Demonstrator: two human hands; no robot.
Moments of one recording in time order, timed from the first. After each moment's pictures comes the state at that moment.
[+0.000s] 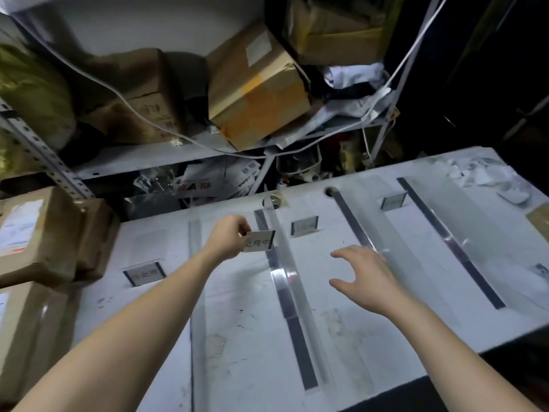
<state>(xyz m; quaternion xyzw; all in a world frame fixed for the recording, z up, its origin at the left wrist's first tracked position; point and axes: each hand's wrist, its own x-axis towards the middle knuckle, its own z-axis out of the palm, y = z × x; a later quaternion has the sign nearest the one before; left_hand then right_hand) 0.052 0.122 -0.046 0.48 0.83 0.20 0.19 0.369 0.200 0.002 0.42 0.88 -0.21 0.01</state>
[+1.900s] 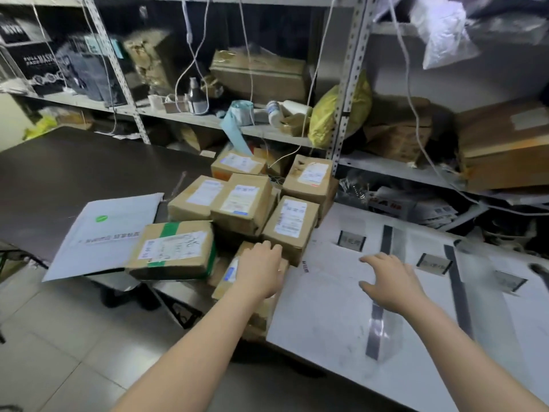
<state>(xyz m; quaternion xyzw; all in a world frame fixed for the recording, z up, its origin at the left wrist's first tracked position) 0.045 -0.378 0.035 0.29 0.96 0.03 0.02 0.158 -0.123 0.040 0.17 0.98 -0.05 0.07</state>
